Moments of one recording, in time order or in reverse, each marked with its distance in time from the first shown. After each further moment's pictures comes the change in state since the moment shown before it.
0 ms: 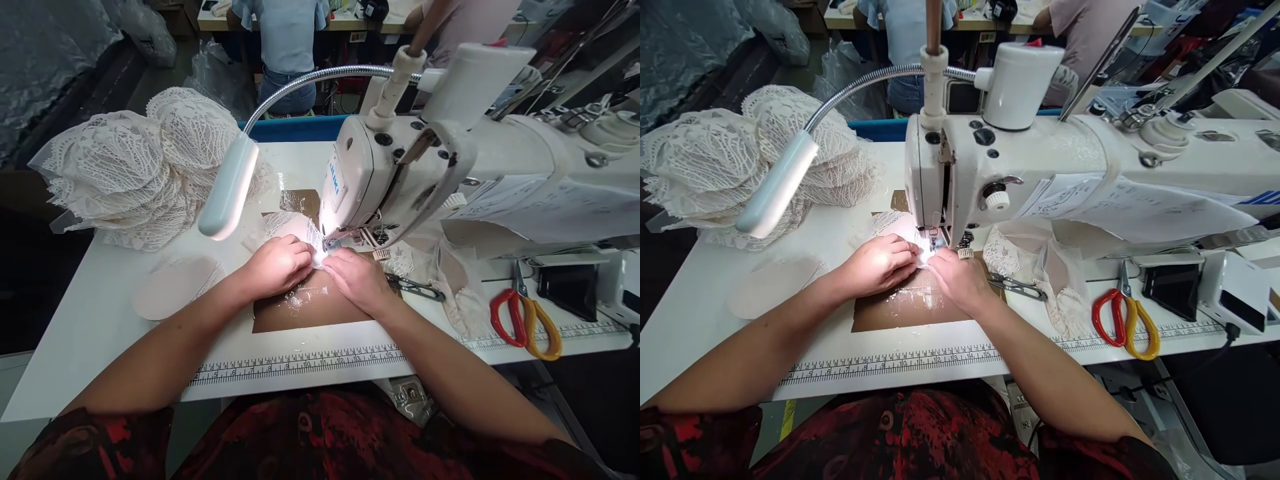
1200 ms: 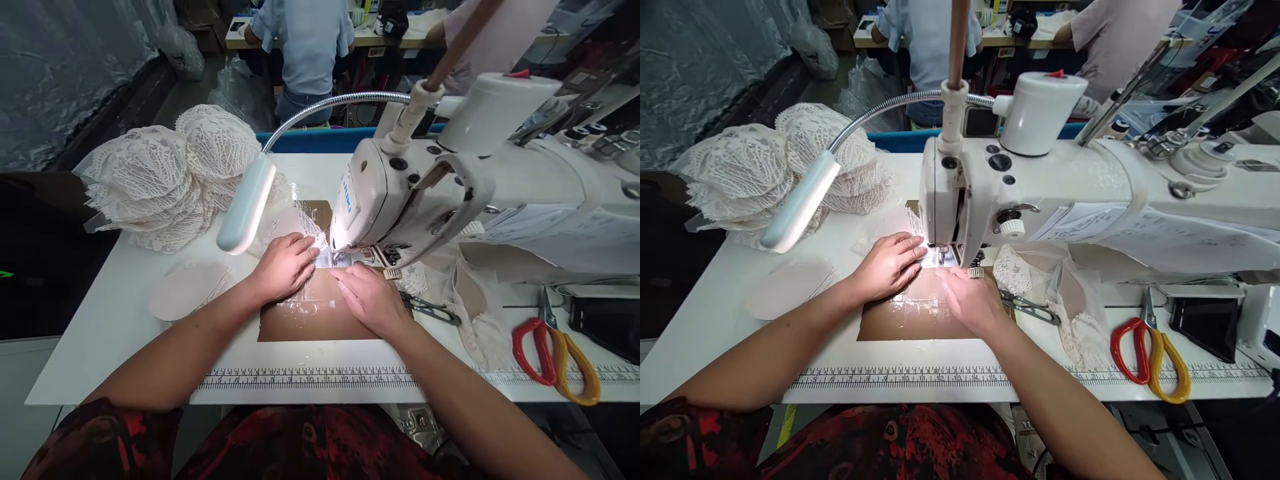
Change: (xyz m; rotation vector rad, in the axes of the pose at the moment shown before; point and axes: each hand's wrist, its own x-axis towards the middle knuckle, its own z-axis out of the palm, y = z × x) left_hand -0.002 -0.011 0.010 0.101 0.088 -0.181; right_hand -0.008 0.004 -0.007 0.071 -0.064 0.034
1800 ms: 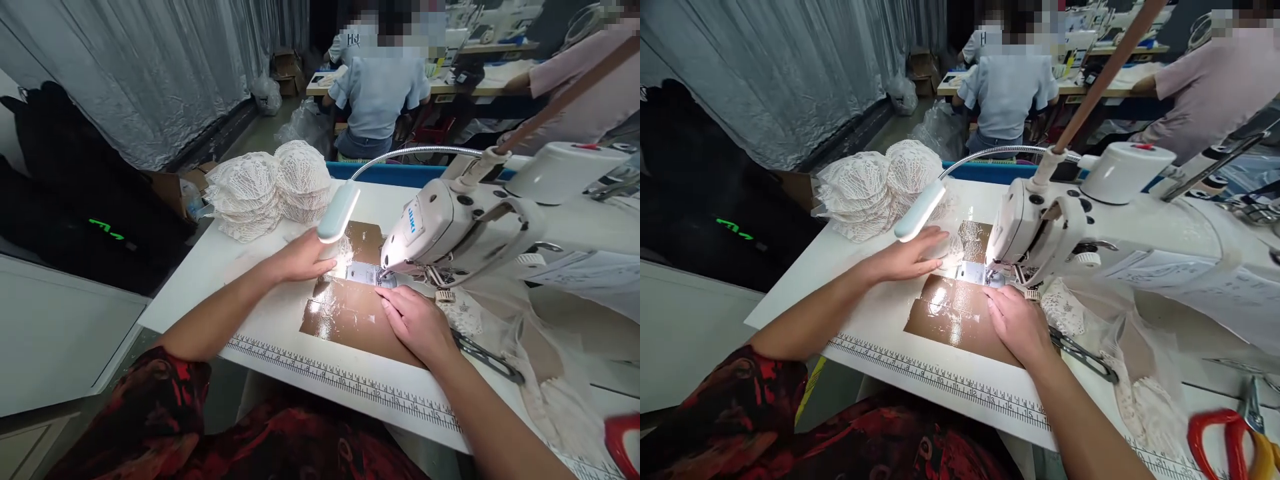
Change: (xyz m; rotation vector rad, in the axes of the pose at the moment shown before) left_hand -0.025 -0.009 -0.077 -0.068 -0.096 -0.293; right_hand 0.002 0.007 0.004 -0.019 0.053 -0.084
